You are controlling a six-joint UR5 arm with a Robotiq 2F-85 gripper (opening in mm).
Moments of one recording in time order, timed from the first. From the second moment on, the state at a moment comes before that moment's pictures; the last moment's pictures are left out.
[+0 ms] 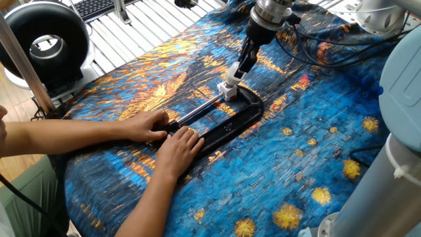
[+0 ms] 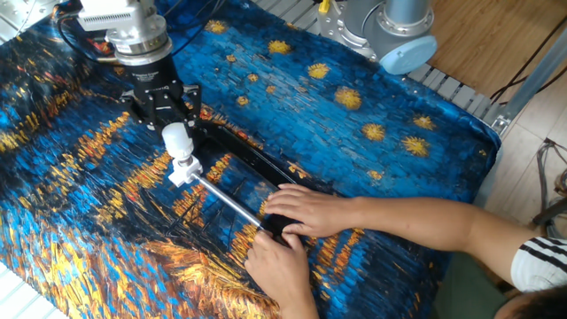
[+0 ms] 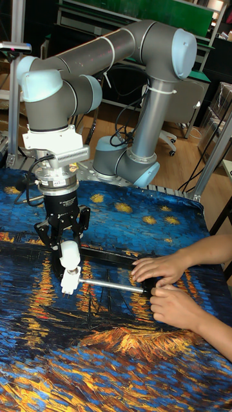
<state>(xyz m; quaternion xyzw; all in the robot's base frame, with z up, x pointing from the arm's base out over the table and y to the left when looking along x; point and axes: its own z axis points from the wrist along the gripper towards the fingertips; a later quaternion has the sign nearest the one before) 0.559 -0.084 0.093 -0.33 0.93 0.11 0.13</state>
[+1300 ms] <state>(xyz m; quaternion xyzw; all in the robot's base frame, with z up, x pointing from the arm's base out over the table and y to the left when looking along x) 0.575 -0.077 0.092 -0.28 0.95 0.06 0.09</state>
